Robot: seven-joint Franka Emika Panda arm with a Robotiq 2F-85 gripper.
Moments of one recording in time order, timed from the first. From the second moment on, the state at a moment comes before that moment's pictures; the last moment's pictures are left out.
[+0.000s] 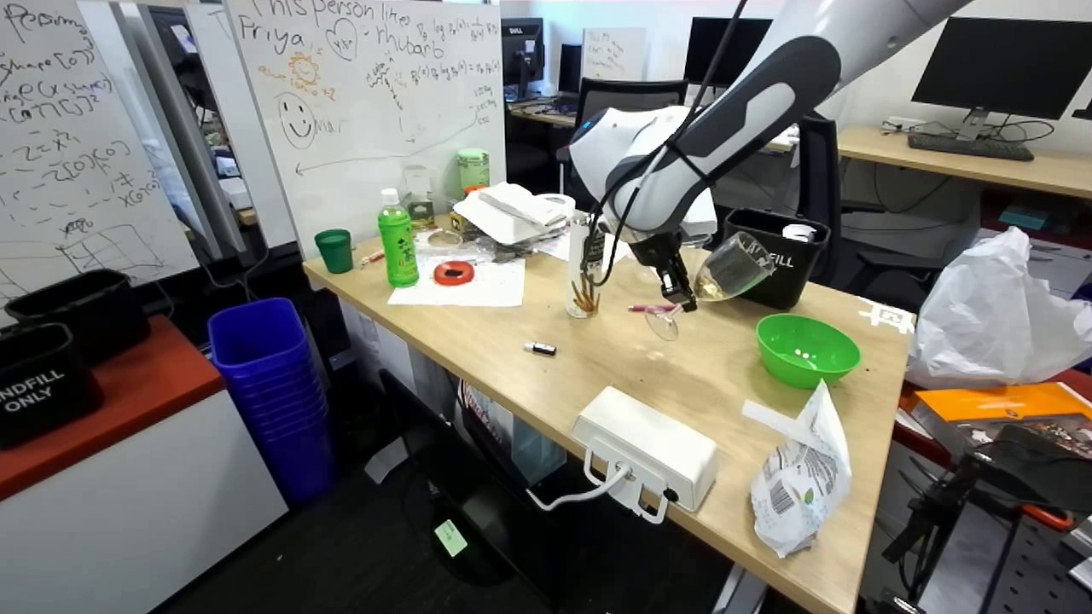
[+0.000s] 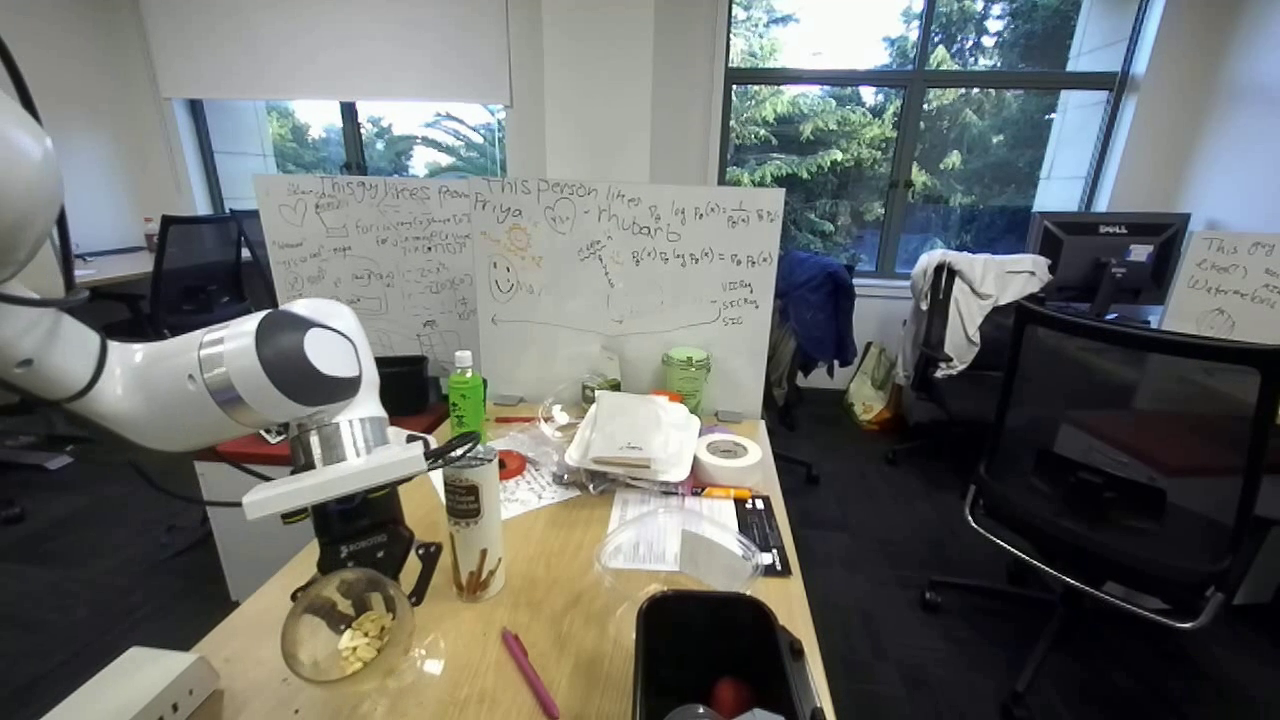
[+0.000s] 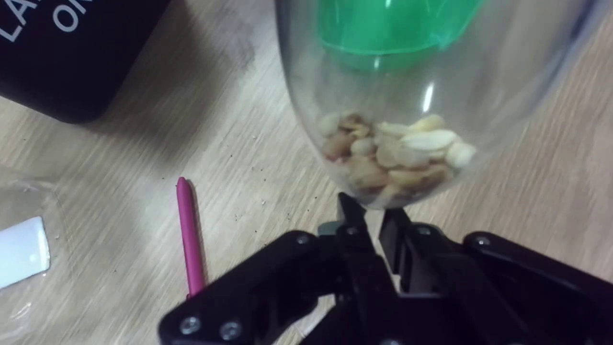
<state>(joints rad) -0.04 0.81 0.08 -1.55 -0.55 1.92 -0.37</state>
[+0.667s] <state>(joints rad) -0.18 0.63 0.06 -1.86 -0.34 2.32 -0.52</state>
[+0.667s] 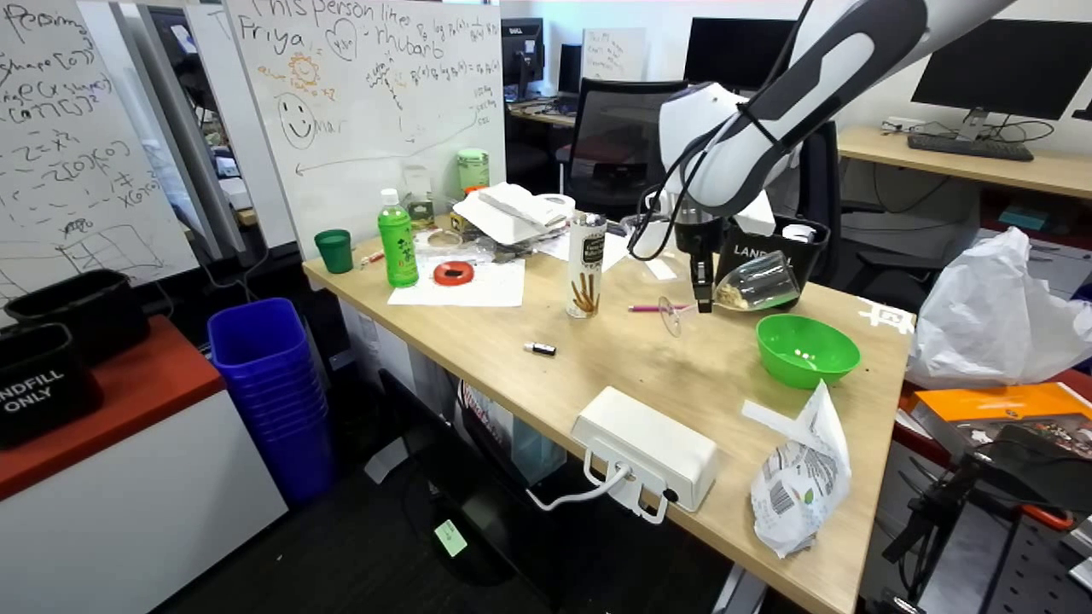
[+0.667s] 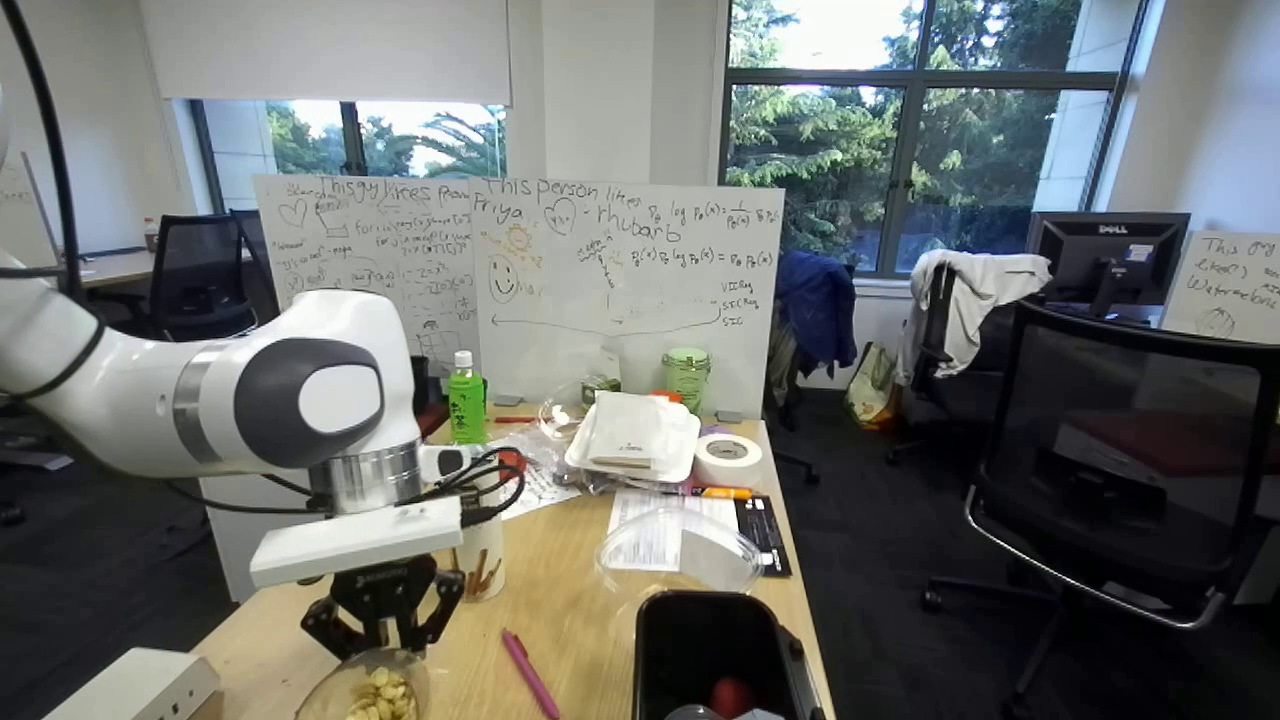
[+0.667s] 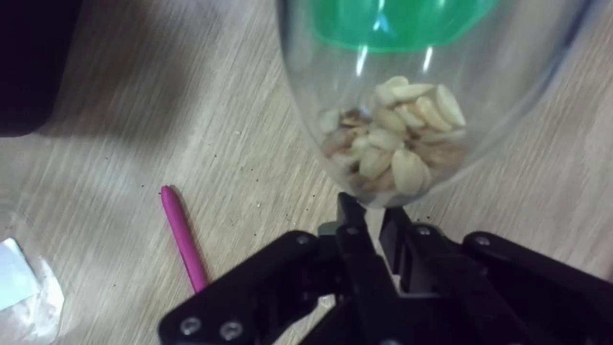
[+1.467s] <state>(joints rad) -0.32 0.47 0.13 -2.13 0.02 2.69 -0.84</state>
